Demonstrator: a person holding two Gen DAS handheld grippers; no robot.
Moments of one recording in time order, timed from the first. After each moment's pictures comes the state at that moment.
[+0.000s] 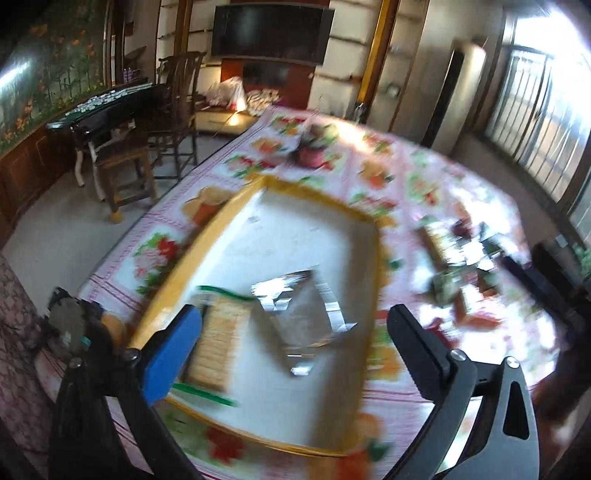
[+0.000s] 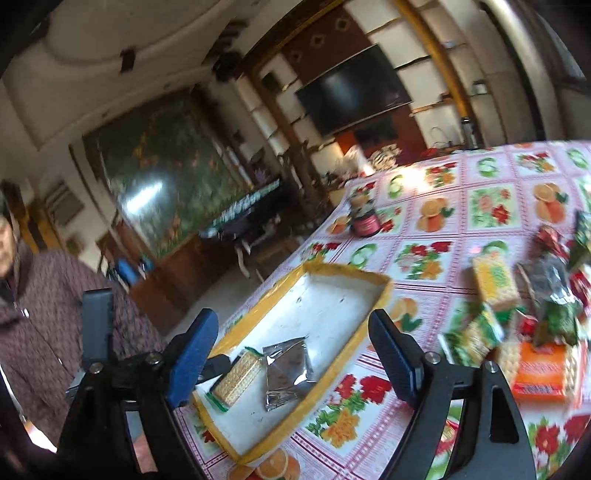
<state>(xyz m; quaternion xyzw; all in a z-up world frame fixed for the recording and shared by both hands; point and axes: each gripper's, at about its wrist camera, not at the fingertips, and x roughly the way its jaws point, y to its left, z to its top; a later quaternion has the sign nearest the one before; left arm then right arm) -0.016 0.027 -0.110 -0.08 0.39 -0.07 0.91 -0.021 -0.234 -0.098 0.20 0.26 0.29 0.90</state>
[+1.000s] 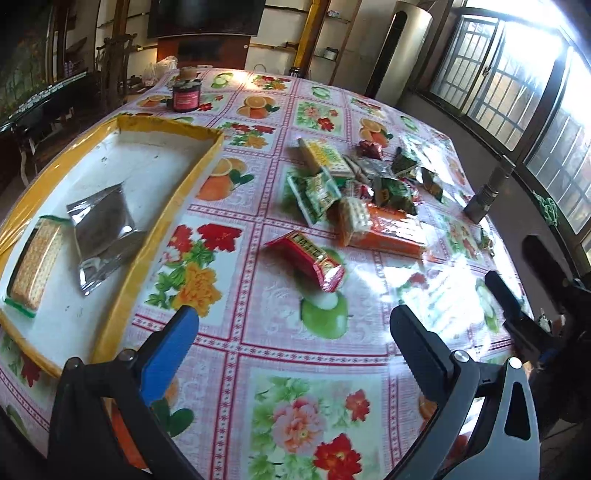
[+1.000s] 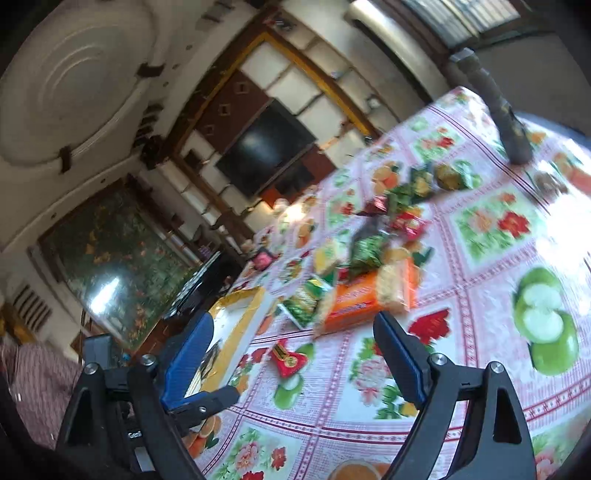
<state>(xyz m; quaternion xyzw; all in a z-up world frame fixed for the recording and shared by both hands) -0.052 -0.122 -0.166 -0.05 0.44 -0.17 0.88 -0.113 -0.387 -0.173 0.35 0.21 0.13 0.90</state>
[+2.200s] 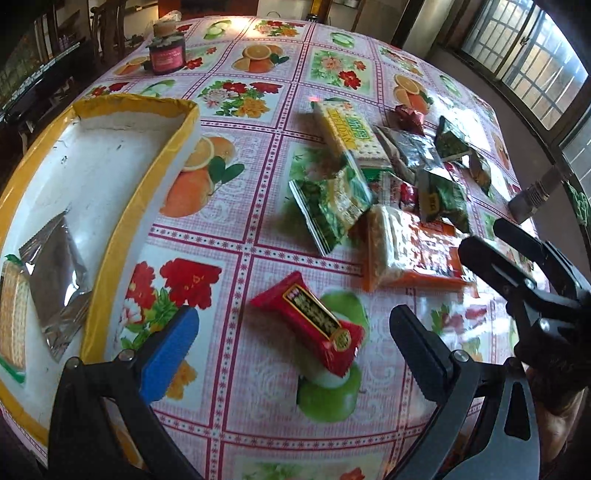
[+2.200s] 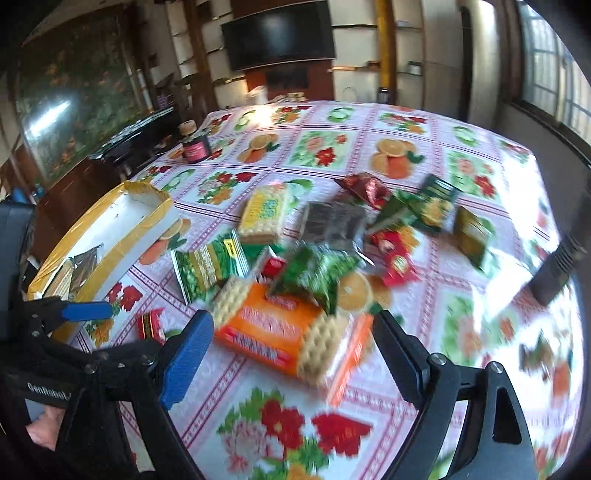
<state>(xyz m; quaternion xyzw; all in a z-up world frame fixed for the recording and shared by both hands) 0.040 -0.158 -0.192 -0.02 0.55 -0.13 0.83 0.015 -0.357 -0.162 0.02 0.40 0.12 0.91</state>
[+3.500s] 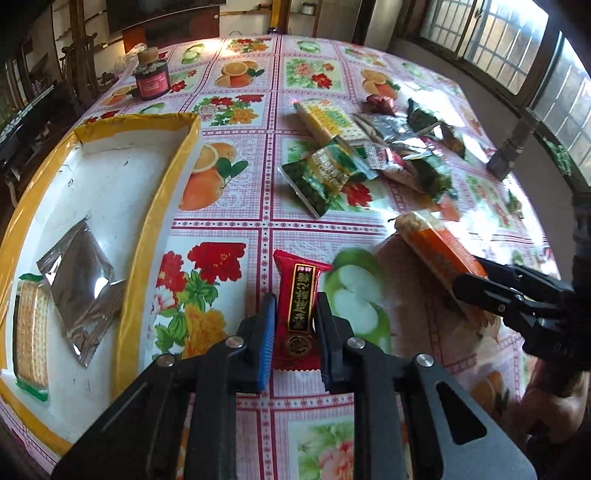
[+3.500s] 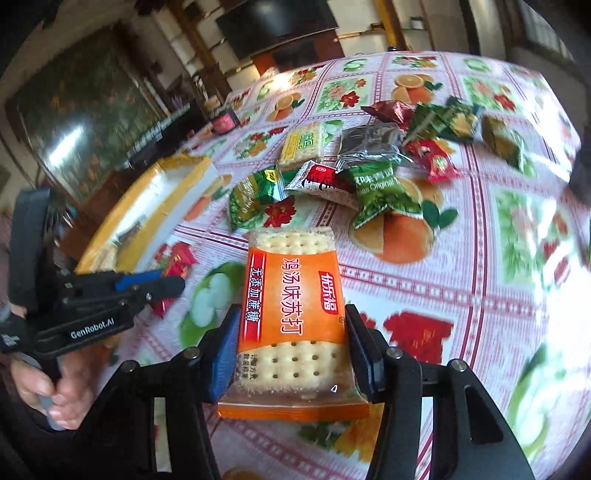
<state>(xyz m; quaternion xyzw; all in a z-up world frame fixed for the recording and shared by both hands) 0.001 -0.133 -0.187 0.04 0.51 -0.20 0.84 -0.040 -0.356 -0.194 0.15 0.44 0.17 0.87</state>
